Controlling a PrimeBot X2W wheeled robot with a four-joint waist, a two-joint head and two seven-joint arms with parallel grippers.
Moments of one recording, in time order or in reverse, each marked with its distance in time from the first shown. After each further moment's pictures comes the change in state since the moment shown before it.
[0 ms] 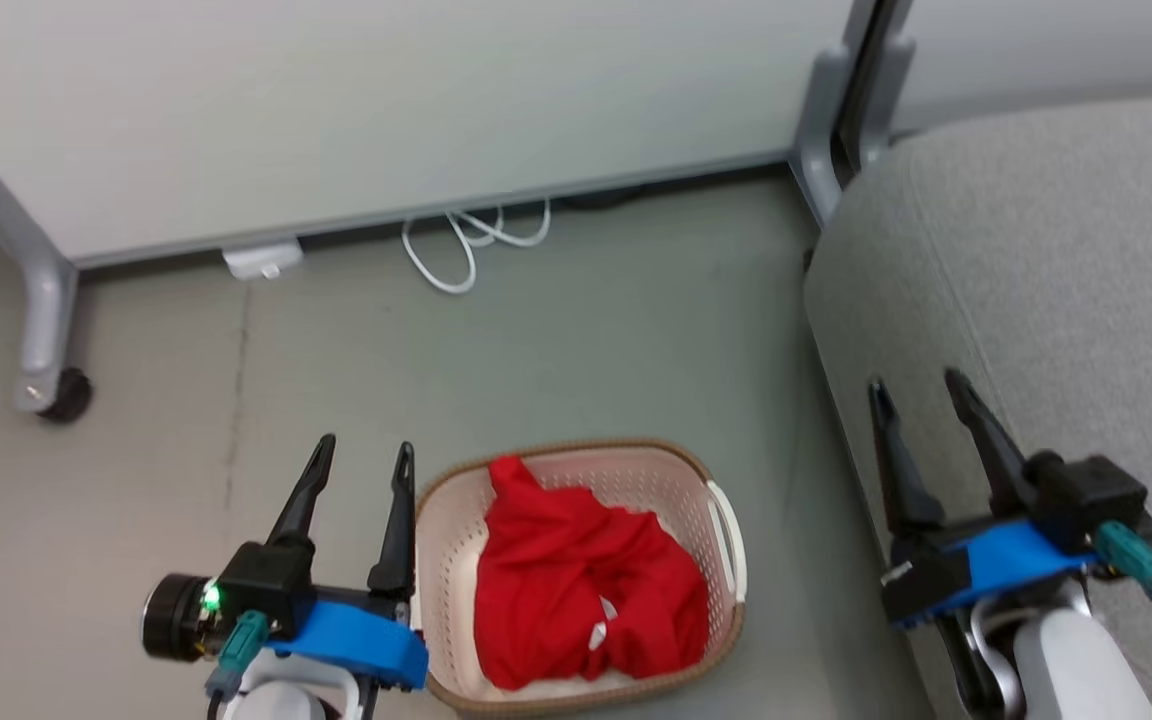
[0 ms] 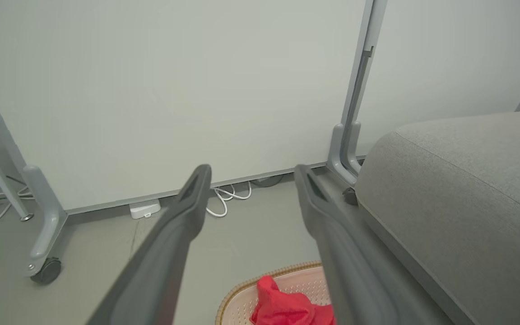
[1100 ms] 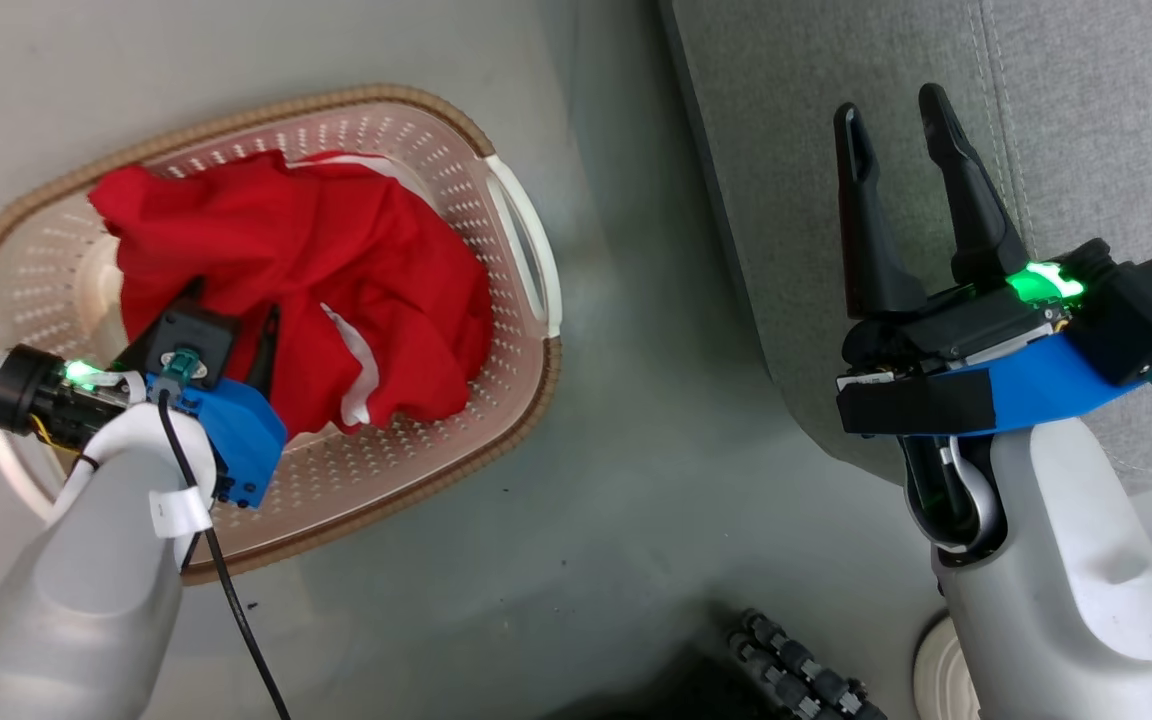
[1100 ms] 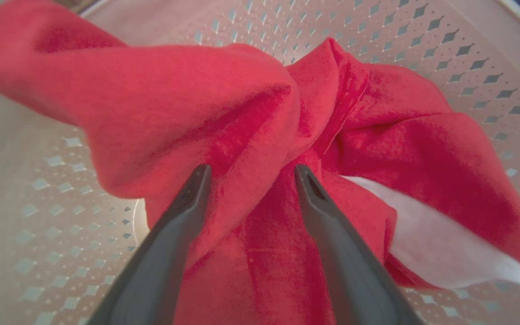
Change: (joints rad) left arm -0.588 0.278 -0.311 0.590 -0.010 0.021 0.131; right arm -0.352 -0.002 0.148 -0.065 0.200 0.000 -0.094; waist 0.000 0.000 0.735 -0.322
